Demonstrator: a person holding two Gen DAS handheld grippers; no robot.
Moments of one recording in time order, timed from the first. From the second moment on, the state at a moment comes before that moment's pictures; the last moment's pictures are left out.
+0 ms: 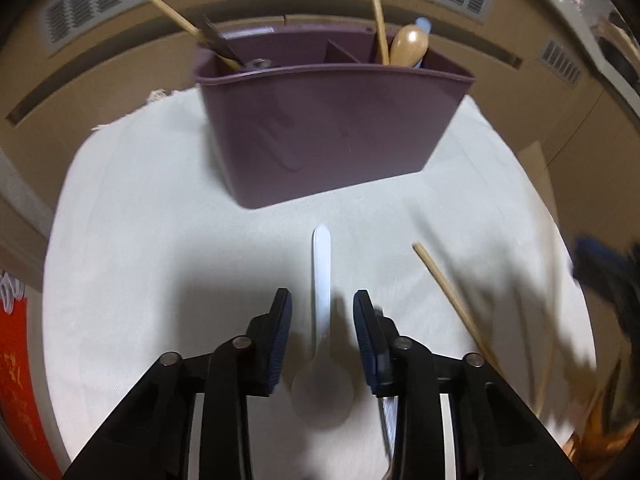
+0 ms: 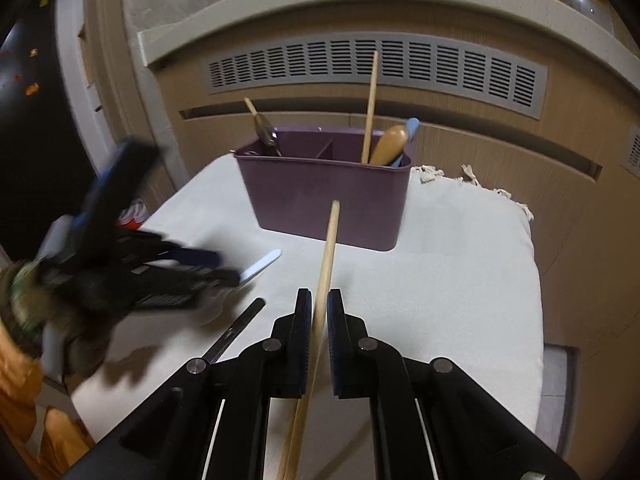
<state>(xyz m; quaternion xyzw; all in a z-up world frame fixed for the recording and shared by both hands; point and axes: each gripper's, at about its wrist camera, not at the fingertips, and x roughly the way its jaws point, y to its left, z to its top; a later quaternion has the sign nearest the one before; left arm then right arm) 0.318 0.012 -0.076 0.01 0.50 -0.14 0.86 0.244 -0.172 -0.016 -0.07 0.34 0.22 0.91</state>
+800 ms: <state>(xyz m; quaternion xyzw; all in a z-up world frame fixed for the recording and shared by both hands) 0.272 0.028 -0.062 0.00 0.40 -0.12 0.91 0.267 -0.165 -0.073 -0.08 0.42 0.21 0.88</state>
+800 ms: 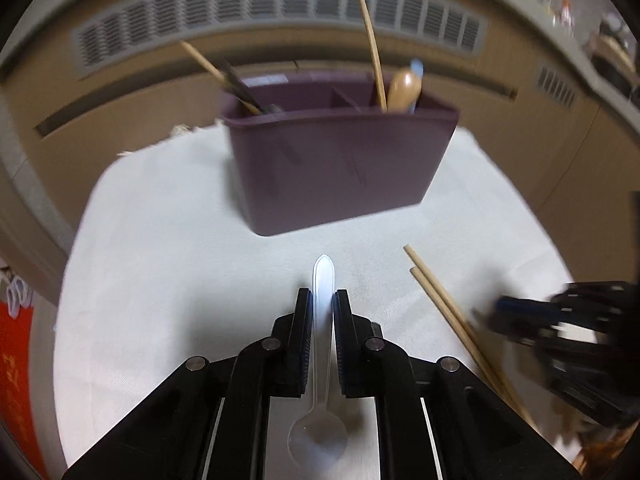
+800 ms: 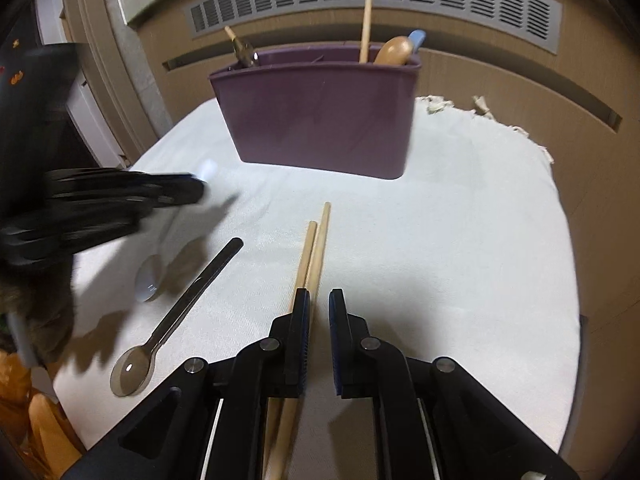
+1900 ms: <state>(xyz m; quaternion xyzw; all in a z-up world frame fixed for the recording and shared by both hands) 0.230 0.066 -0.051 -0.07 0.37 -0.13 0.92 0.298 -0.154 -0.083 -0.06 0.45 0.18 0.87</state>
